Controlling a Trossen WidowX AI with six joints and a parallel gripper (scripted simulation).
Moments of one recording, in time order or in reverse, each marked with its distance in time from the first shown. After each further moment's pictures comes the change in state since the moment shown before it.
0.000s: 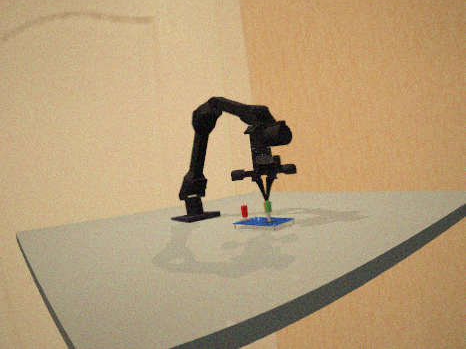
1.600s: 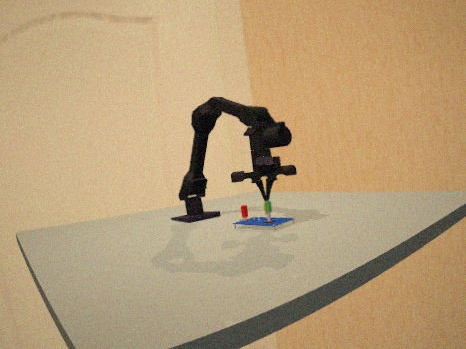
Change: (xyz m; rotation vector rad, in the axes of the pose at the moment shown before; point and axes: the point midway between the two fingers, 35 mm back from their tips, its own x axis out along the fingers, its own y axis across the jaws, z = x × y) arm 0.006 0.000 0.000 0.000 -0.005 0.004
